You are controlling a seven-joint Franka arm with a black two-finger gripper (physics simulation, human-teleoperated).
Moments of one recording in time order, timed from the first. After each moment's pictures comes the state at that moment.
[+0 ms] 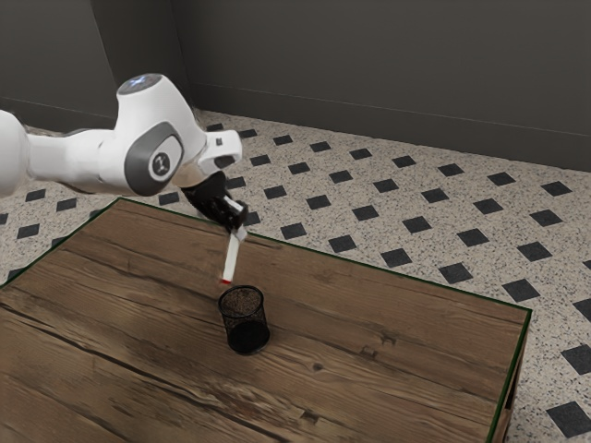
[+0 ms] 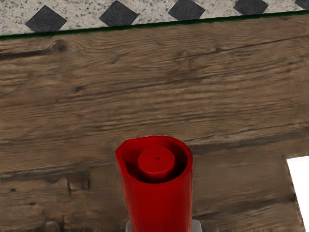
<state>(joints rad) -0.17 0.04 0.12 -2.09 -0.18 2.40 0.21</state>
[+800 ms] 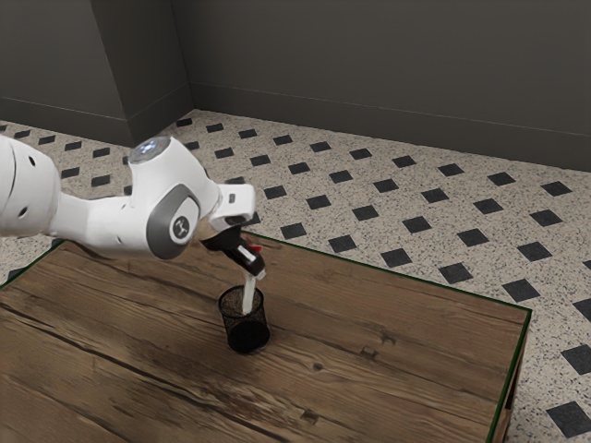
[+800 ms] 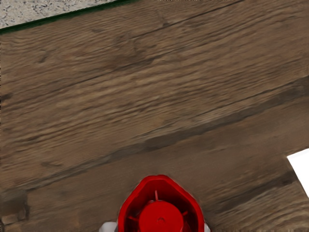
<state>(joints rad) -0.25 0.08 0.12 -2.27 -0.32 2.70 0.47</state>
